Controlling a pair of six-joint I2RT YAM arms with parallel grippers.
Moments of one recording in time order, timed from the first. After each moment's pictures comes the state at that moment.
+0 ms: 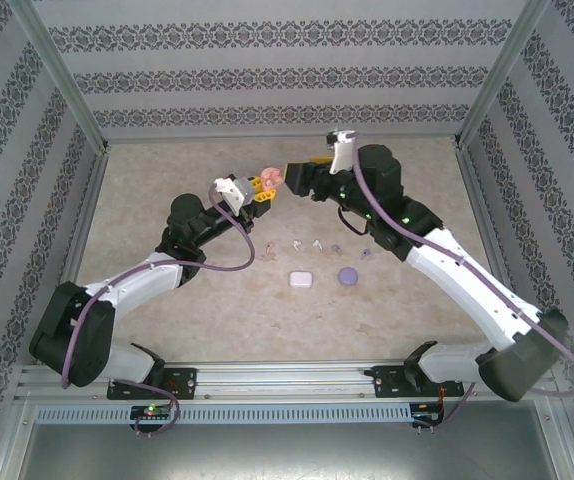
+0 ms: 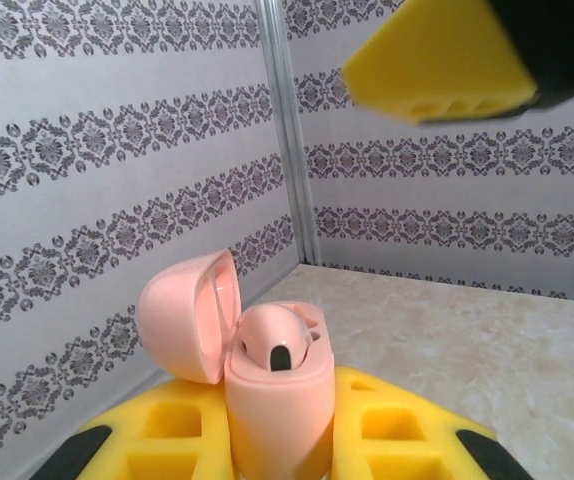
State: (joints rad) left arm -0.44 1.38 0.74 0.77 0.45 0.14; right arm 0.62 1.27 1.30 -0.24 -0.12 0.47
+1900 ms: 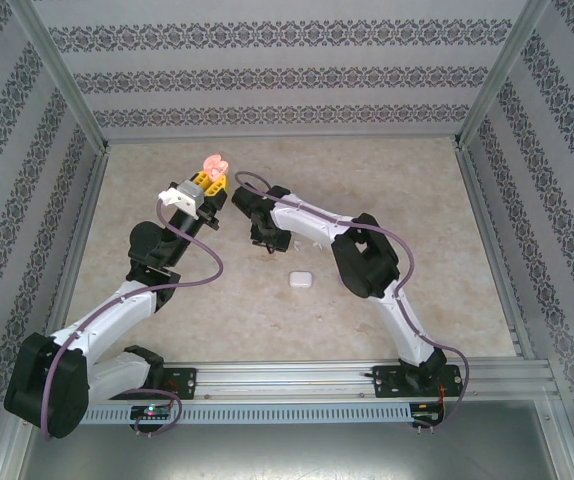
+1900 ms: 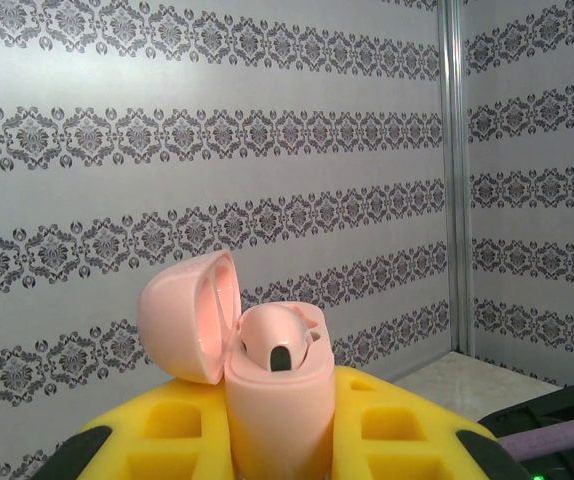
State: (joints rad) left arm -0.34 1.10 0.55 0.90 0.18 0.05; right arm 0.78 2.35 1.96 -1.02 0.13 1.07
